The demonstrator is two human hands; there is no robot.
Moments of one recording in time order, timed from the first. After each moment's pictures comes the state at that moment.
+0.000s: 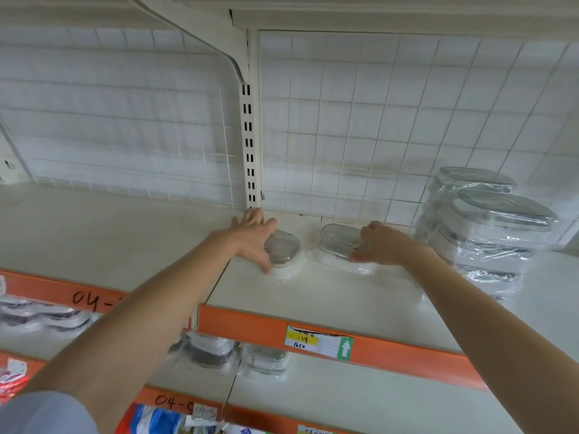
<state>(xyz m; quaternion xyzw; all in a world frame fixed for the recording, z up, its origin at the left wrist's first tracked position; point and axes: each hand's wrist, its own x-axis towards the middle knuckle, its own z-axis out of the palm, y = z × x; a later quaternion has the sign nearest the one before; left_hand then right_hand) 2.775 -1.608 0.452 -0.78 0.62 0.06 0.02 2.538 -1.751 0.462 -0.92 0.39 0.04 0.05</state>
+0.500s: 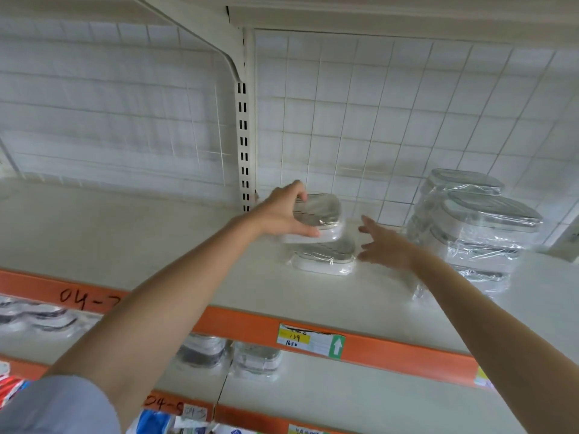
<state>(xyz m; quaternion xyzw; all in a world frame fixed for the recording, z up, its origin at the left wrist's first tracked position) 2.732 -1.635 0.489 -0.71 0.62 0.13 -0.30 2.518 -1.745 0.464 -0.87 0.38 -0.08 0.31</state>
